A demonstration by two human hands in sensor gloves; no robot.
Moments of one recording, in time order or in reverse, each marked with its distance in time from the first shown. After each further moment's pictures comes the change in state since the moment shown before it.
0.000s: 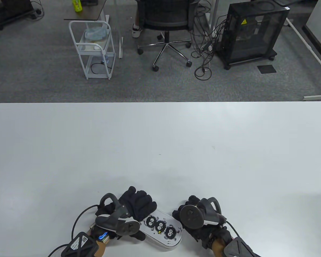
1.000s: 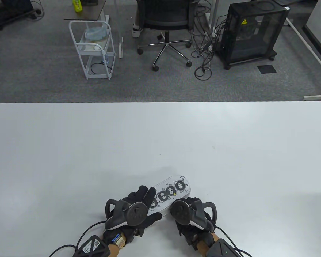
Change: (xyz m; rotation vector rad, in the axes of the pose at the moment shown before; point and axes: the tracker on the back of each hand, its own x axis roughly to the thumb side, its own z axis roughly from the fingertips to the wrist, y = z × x) left_hand 0.011 0.009 -0.016 0.065 0.415 0.344; right_hand 0.023 0.012 -0.017 -0.121 0.336 -0.072
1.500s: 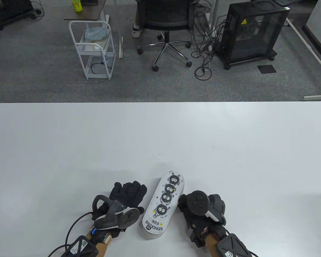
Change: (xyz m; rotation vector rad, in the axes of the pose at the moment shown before) left_hand -0.018 0.014 0.009 0.033 -0.137 -0.356; right_hand -0.050 -0.004 -0.007 0.018 0.128 -0.260
